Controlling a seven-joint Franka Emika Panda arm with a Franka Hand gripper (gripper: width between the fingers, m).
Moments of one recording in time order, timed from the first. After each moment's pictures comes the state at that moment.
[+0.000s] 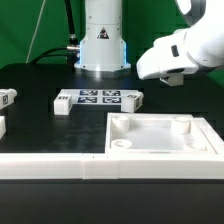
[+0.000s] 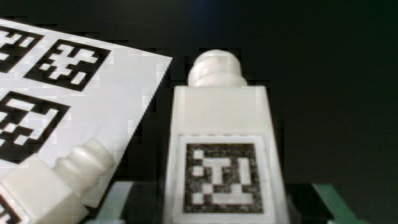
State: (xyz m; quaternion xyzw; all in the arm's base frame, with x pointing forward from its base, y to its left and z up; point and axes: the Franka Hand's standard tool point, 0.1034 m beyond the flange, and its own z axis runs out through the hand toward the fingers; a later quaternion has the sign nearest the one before) arm 0.378 0.150 0.056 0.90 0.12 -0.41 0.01
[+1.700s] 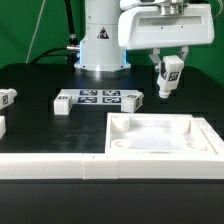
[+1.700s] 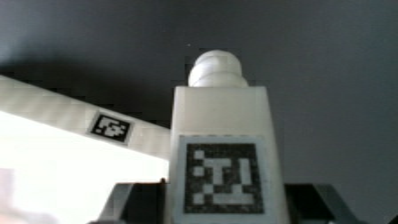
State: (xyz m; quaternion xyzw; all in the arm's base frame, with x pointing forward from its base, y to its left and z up) arm 0.451 0.117 0.104 0.98 0.16 0.10 -0.03
